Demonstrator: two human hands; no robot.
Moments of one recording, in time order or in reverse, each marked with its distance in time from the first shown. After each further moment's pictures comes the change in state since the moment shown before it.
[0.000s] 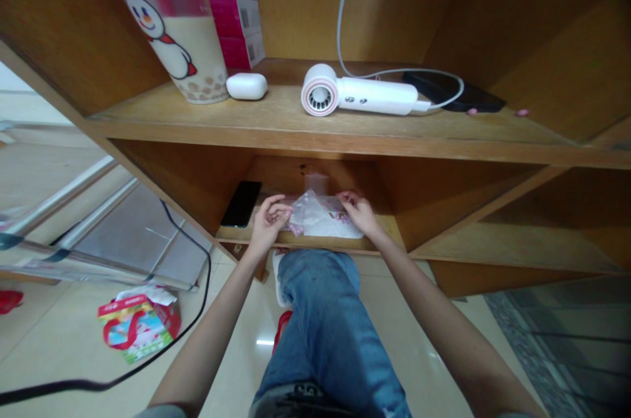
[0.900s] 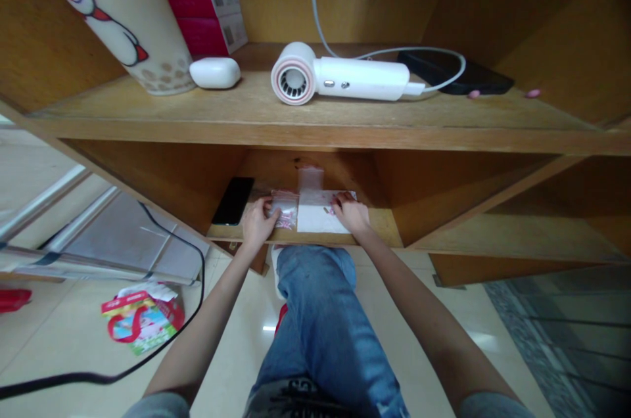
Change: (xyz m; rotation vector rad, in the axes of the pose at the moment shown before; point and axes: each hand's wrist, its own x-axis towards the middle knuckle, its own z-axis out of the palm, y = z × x) left_hand 0.014 -0.033 -0.012 1.093 0.107 -0.052; right_hand -0.009 0.017 0.017 -0.857 -0.168 0.176
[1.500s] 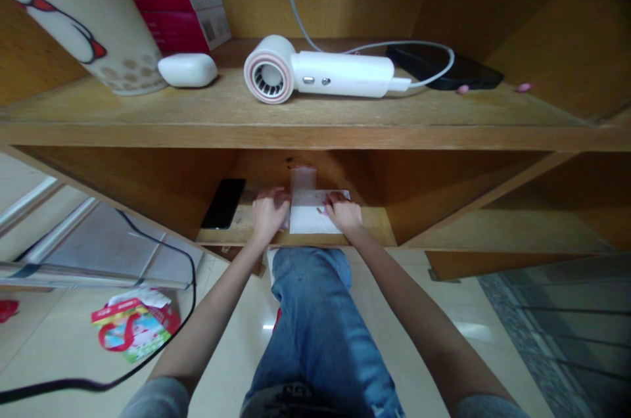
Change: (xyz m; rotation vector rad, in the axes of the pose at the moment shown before) left_hand 0.019 0.048 0.018 -0.005 0.065 0.142; right_hand 0.002 -0.001 -0.001 0.014 -0.023 -0.002
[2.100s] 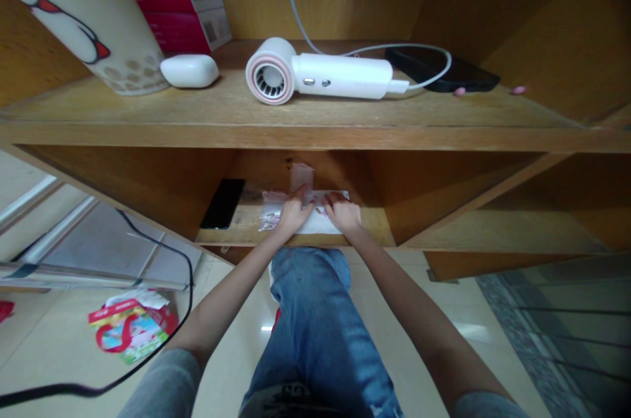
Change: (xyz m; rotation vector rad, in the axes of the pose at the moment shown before) left_hand 0.006 0.027 0.048 -0.266 -0.196 0.098; right_hand 0.001 0.001 0.003 0.016 0.008 0.018
